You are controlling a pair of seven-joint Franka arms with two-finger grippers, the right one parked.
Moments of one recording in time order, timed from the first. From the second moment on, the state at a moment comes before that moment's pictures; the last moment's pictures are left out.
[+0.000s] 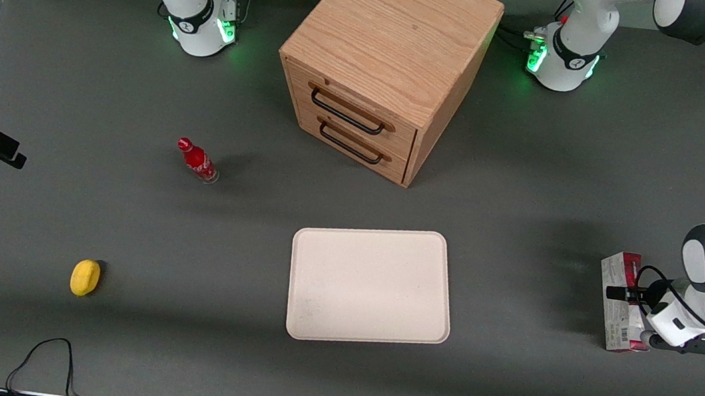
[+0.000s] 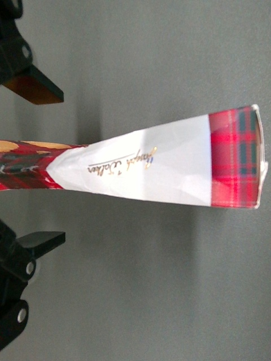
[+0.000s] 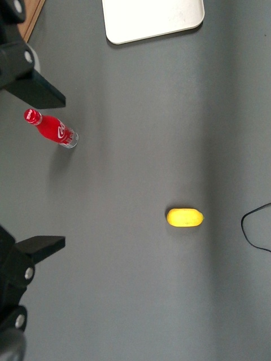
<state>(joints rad) 0.08 0.67 0.08 -1.55 -0.06 2.03 0.17</state>
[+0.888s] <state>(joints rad) 0.07 0.67 0.08 -1.55 -0.06 2.03 0.17</state>
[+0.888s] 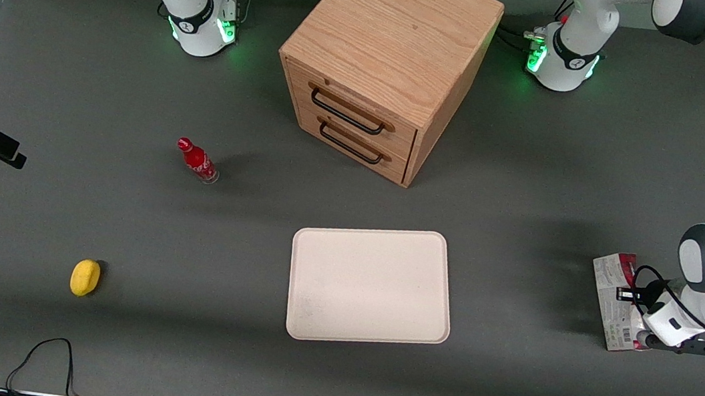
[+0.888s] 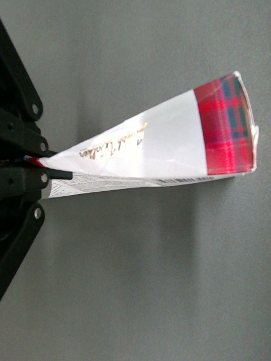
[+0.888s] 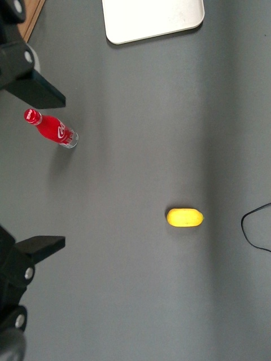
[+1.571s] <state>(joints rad) -0.05 0.17 0.08 -1.52 -0.04 1.43 -0.05</state>
